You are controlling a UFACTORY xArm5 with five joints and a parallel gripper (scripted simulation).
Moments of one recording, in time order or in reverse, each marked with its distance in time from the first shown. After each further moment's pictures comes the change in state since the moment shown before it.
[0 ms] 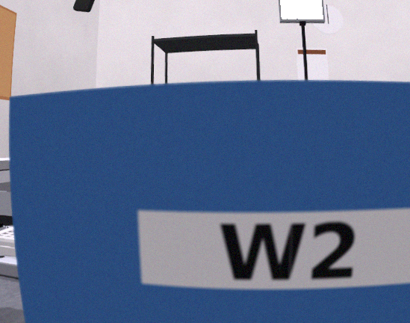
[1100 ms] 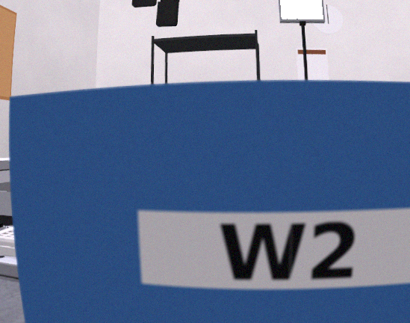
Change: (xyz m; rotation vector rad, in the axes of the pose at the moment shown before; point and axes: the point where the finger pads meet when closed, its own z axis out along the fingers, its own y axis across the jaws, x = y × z) arm -0.112 0.071 -0.012 -0.056 -0.237 -0.126
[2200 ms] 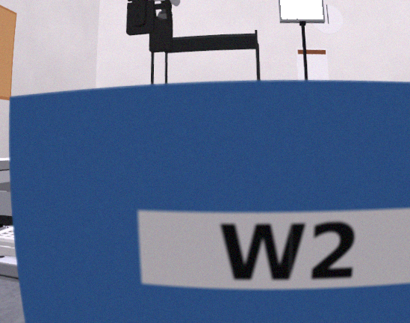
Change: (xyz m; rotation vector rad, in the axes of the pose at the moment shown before) arm -0.011 -0.038 0.048 -0.001 -0.064 -0.072
